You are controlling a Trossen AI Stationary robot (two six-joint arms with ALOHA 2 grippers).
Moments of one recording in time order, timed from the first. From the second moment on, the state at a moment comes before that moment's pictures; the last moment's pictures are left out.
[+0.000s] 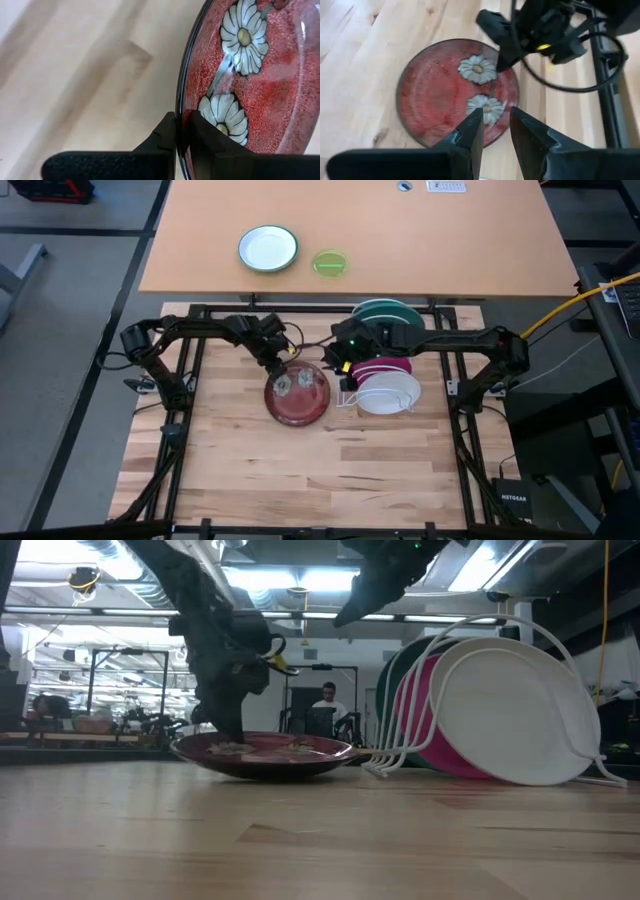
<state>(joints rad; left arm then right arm) 0.51 1.65 0.96 -0.58 0.30 -0.13 -0.15 1.61 1.37 -0.51 -0.09 -0.37</state>
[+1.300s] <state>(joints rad) 0.12 1.44 0.96 -0.57 -0.07 -0.18 -0.13 1.77 1.36 -0.49 -0.22 -0.20</state>
